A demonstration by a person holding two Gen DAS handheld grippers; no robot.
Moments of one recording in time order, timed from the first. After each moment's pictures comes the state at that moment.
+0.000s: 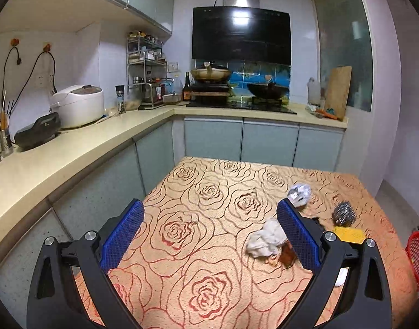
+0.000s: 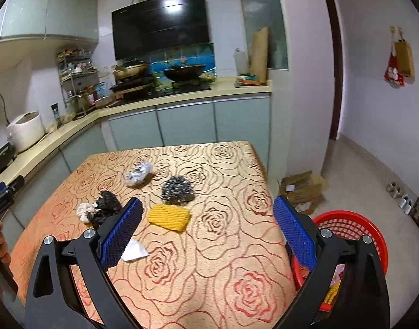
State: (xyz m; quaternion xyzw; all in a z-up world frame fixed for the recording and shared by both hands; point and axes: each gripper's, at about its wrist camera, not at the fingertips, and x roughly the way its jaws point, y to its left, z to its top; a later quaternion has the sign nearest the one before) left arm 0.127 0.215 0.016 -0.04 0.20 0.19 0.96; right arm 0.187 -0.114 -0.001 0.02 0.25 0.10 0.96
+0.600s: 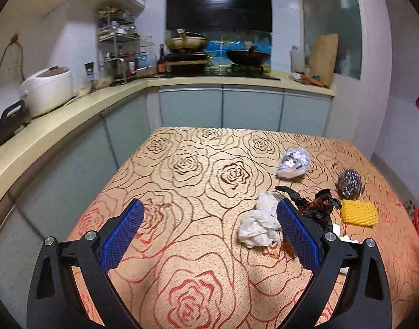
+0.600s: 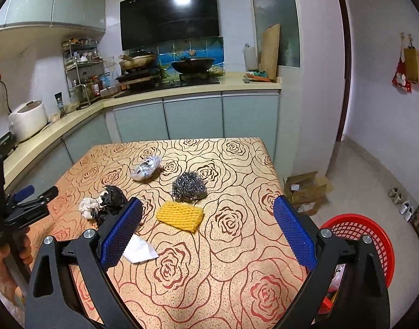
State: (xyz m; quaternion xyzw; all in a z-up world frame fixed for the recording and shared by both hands) left arm 0.189 0.217 -0.036 -0.03 0.27 0.13 0.95; right arm 0.200 -0.092 -0.007 0.01 0.26 0.11 0.96
